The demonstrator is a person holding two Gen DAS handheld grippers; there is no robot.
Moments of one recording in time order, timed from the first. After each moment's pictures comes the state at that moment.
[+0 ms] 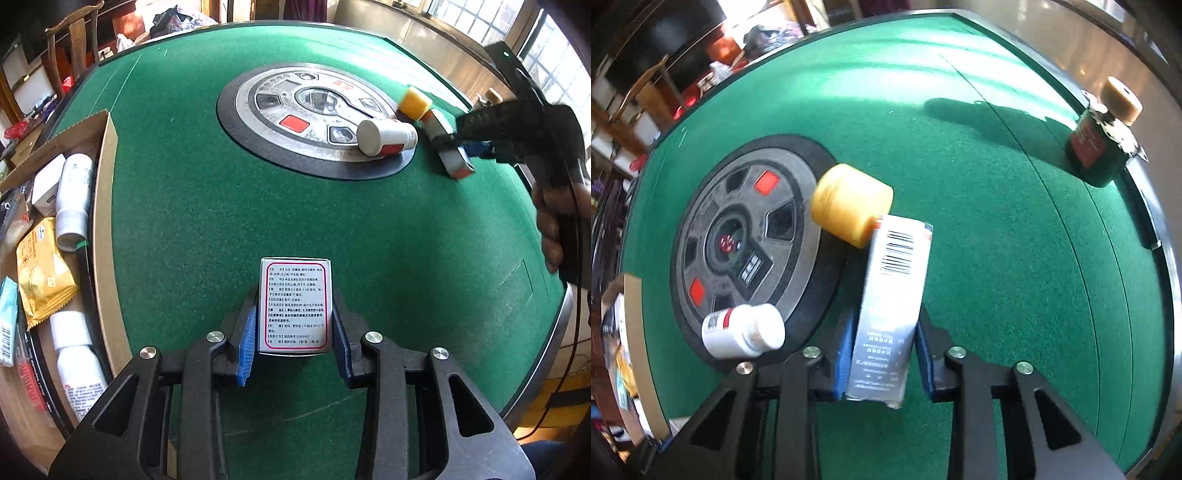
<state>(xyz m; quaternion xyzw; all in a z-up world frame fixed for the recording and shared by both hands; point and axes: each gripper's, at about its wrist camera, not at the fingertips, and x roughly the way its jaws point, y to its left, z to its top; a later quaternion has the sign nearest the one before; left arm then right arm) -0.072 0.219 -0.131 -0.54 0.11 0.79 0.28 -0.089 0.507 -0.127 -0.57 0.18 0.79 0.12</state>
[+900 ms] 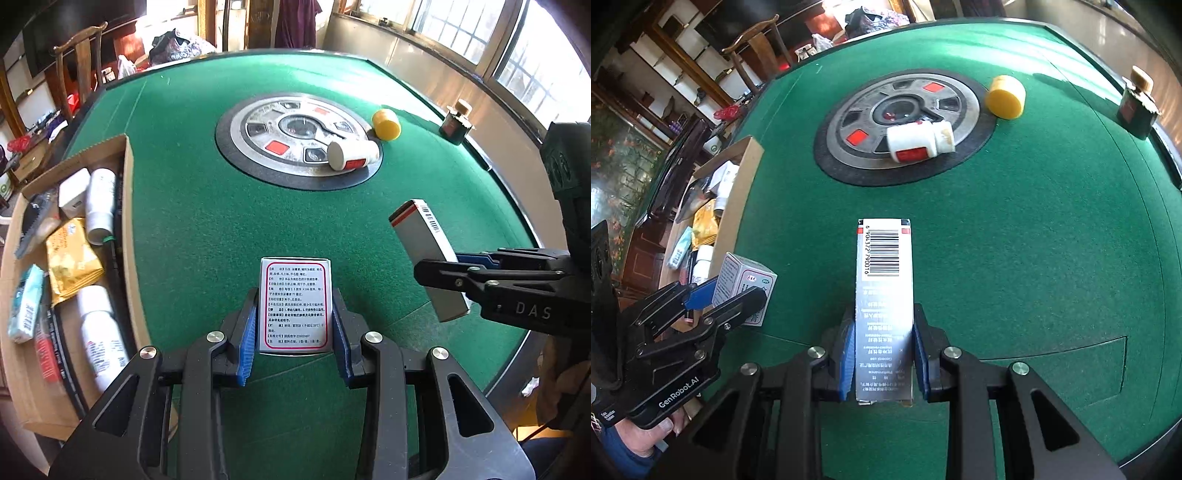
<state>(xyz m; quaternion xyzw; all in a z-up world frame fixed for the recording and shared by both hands) -0.034 0.201 -0.091 -0.50 0.11 0.81 0.30 0.009 0.388 -0.094 -0.55 0.17 0.82 -0.04</state>
